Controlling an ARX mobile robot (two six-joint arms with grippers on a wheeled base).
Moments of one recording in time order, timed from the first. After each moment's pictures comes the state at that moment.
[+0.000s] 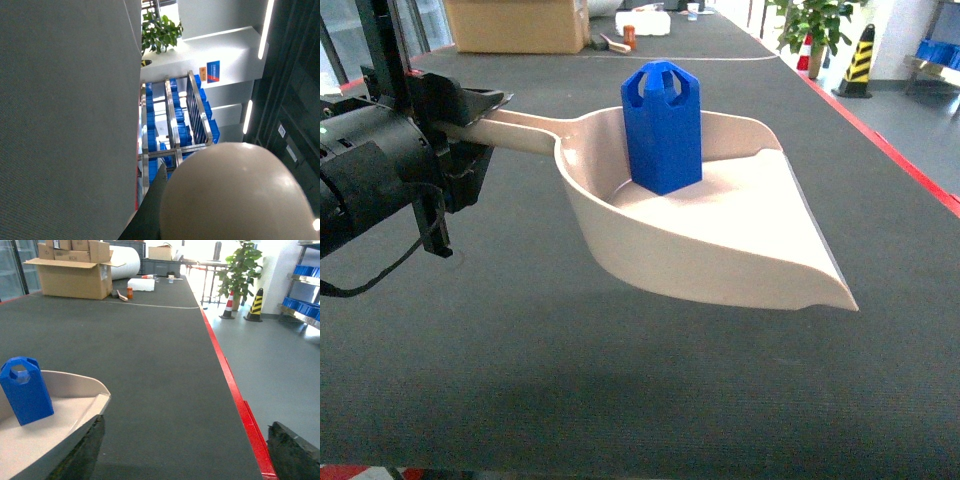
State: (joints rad) left arm -0.19 1.88 0.69 1.28 0.11 -1.41; right arm 0.28 0.80 0.43 0.35 0.28 -0.02
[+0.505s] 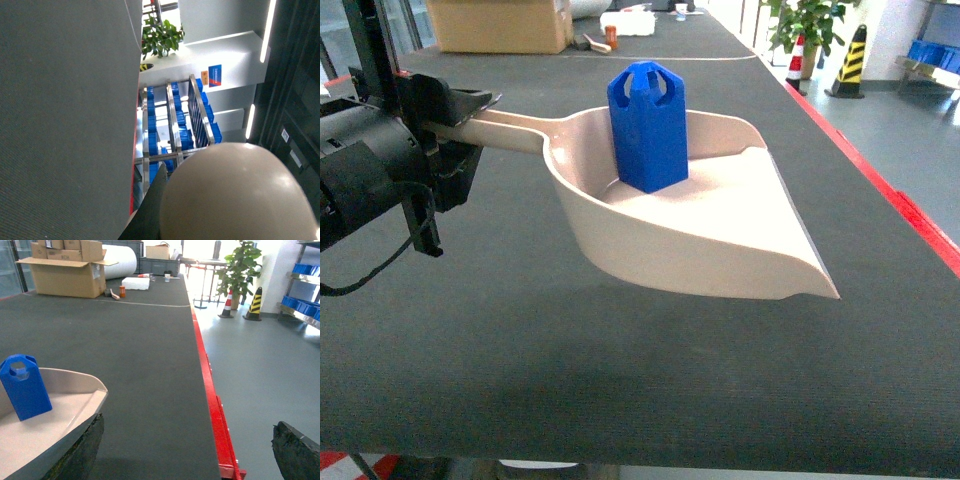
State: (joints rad) left arm -0.18 1.88 0.69 1.28 0.10 -1.41; right arm 0.28 0.80 0.43 0.35 0.28 -0.02
